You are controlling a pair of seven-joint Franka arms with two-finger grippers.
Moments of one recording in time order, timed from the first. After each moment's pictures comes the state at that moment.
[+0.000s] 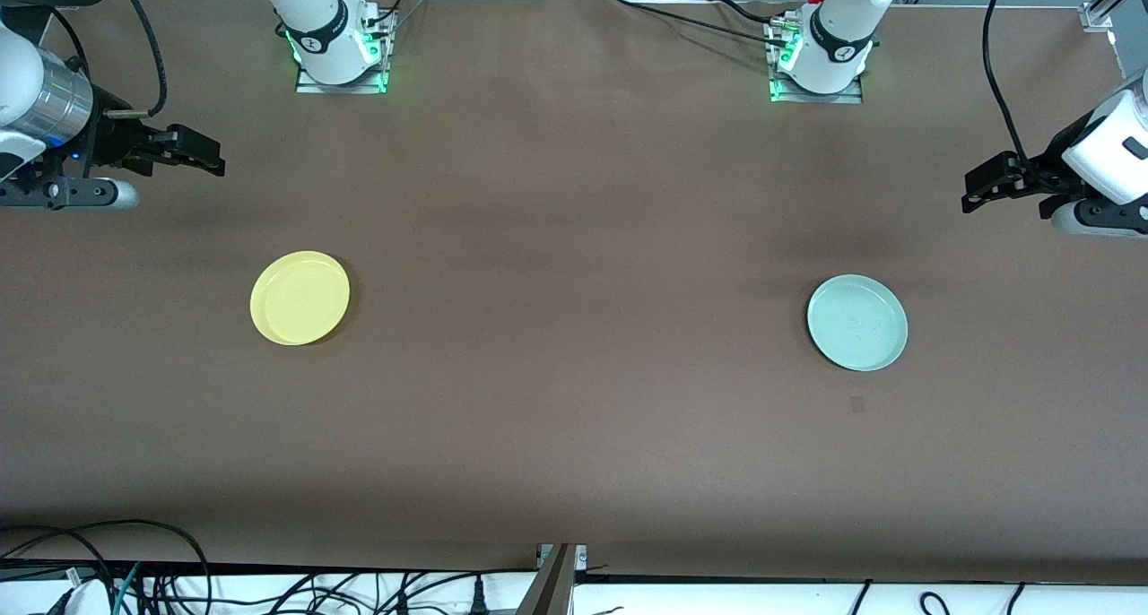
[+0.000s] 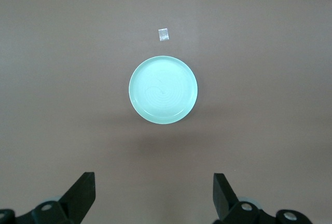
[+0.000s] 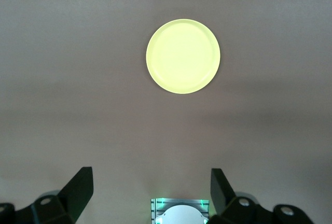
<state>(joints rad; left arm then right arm) 0.10 0.02 -0.11 -1.63 0.00 1.60 0.05 0.23 0.01 -0.16 -1.66 0.04 1.49 0.08</state>
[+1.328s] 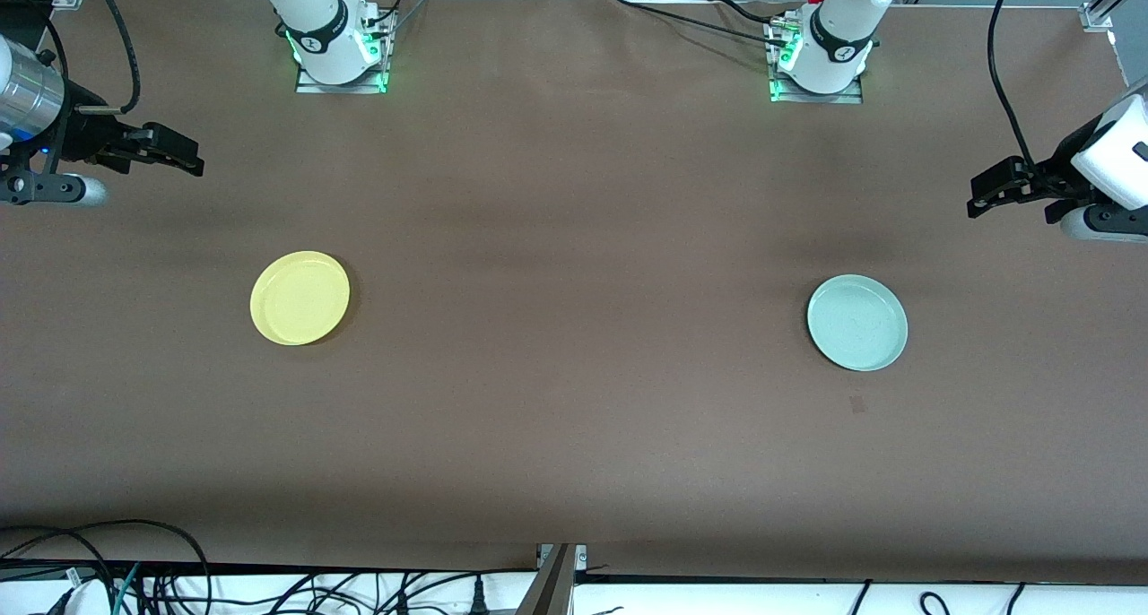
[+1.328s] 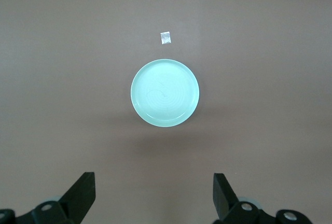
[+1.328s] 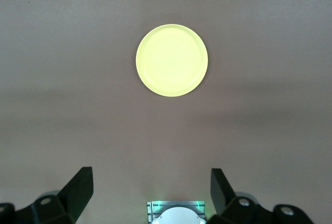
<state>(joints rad) 0.12 0.04 -0.11 -1.61 0.00 1.60 0.05 0.23 0.00 -0.19 -1.64 0.02 1.48 0.08</state>
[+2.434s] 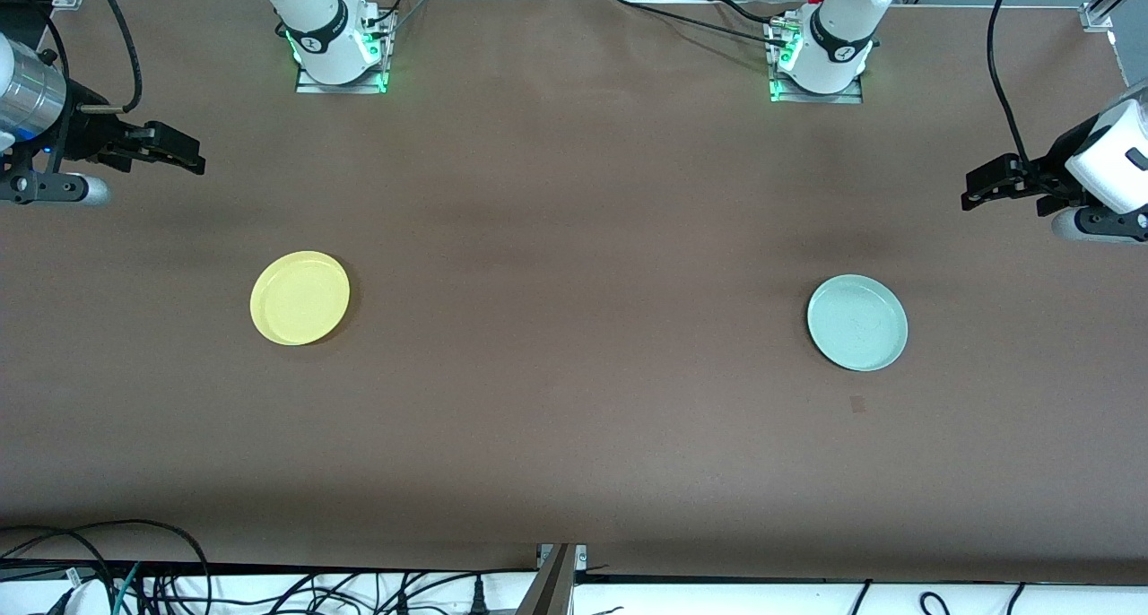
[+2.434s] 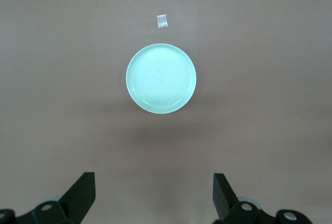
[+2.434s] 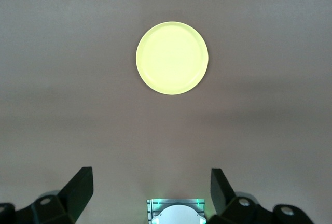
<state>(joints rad) 0.13 0.05 -0.12 -1.60 -0.02 1.54 0.05 0.23 0.00 -0.19 -1.64 0.02 1.47 0.08</state>
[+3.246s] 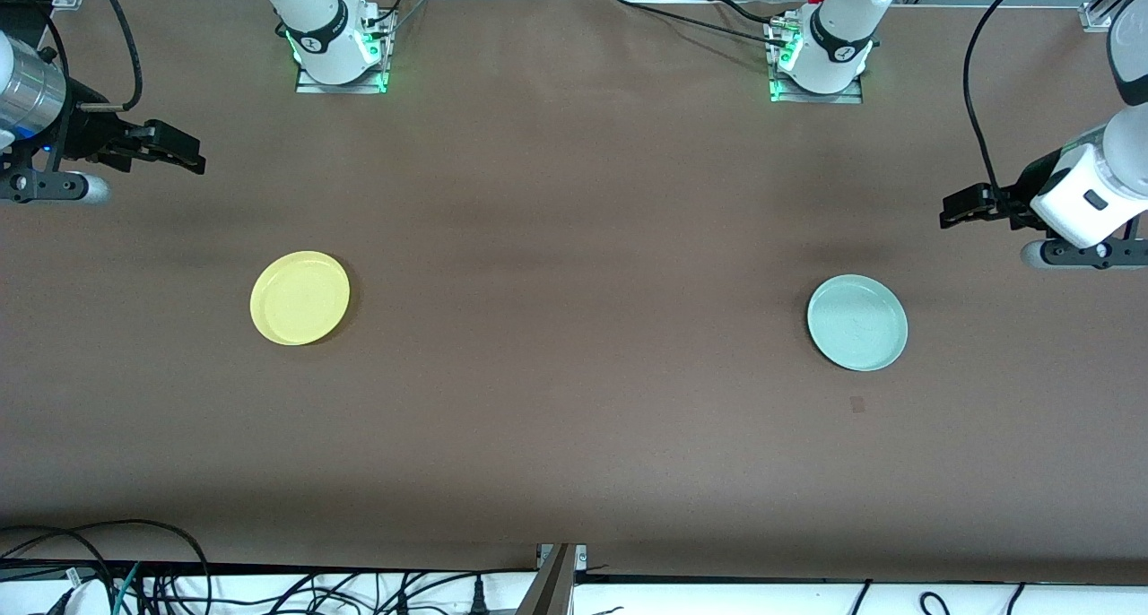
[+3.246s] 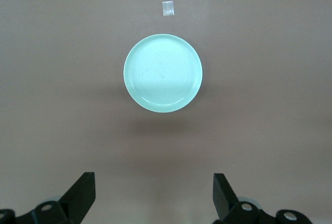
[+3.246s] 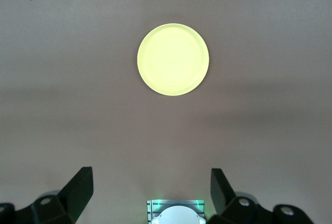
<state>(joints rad) 0.13 0.09 -0.12 -1.70 -0.01 1.63 -0.01 0.23 0.00 -0.18 -1.63 0.02 1.47 0.08</state>
